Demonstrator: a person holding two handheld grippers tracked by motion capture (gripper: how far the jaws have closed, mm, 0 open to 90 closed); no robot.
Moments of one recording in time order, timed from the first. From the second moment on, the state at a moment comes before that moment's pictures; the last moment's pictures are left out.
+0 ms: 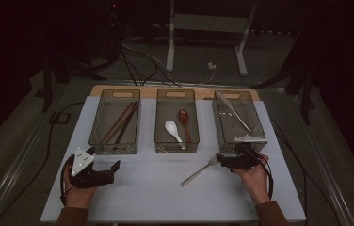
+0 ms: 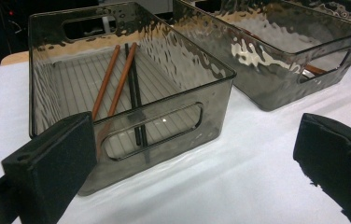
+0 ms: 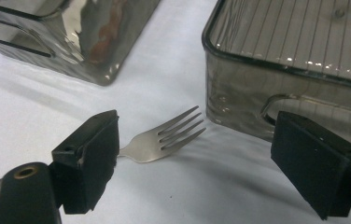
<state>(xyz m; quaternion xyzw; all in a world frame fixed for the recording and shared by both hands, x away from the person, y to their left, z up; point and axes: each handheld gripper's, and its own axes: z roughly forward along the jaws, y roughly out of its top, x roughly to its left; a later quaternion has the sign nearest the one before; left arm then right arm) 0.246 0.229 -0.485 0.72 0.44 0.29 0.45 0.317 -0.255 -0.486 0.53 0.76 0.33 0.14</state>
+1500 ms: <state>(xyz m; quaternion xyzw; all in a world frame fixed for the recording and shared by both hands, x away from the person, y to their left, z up) 0.246 0.229 -0.485 0.72 0.44 0.29 0.45 0.328 -0.245 -0.513 0.55 0.76 0.34 0.09</state>
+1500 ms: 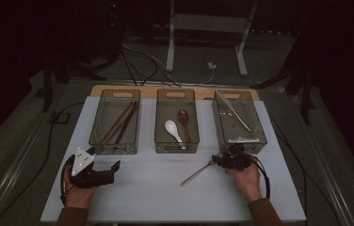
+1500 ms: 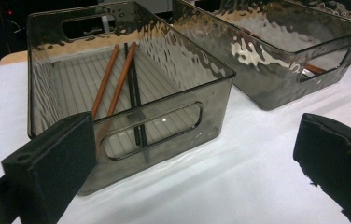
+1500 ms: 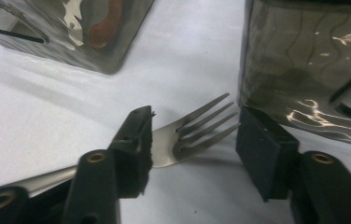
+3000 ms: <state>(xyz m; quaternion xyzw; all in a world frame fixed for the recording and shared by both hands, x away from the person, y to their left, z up) 0.251 0.112 -0.499 0.82 0.33 0.17 0.43 0.331 -0.236 -0.516 0.54 0.75 0.38 0.07</state>
